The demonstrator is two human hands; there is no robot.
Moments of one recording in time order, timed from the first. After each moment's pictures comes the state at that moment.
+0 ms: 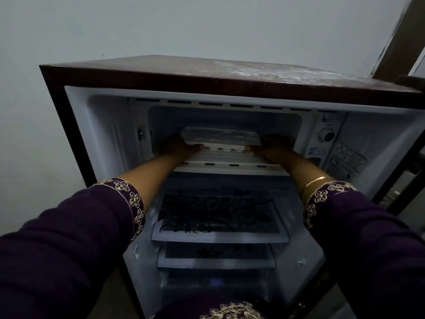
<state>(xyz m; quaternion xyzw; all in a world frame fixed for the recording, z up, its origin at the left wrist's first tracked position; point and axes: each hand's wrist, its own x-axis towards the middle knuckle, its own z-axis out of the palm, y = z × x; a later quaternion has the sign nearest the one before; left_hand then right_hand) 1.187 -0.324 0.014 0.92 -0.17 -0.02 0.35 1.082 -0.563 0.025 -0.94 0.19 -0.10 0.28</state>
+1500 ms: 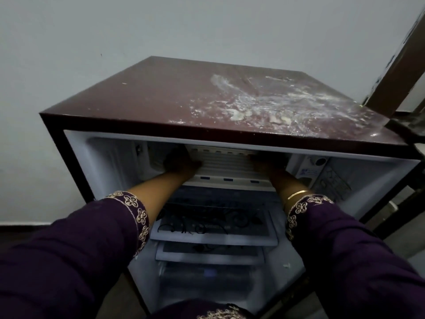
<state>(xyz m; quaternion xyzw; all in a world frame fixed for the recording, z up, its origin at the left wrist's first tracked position) 1.171 -0.337 0.021 0.94 -0.14 -0.03 0.31 1.075 -0.566 0.015 -0.85 0.29 -0.04 0.44</state>
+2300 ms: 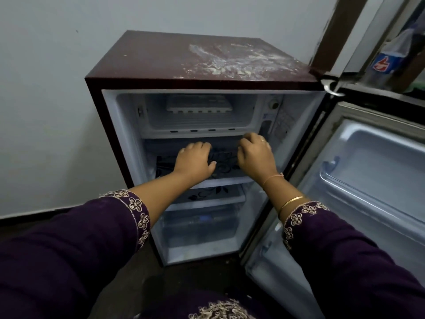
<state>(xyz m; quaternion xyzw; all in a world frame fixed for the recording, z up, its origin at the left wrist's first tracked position) 0.993 -0.280 0.030 0.89 -0.42 0.06 0.15 0.896 -0.434 0.036 -0.94 0.15 -0.30 0.04</state>
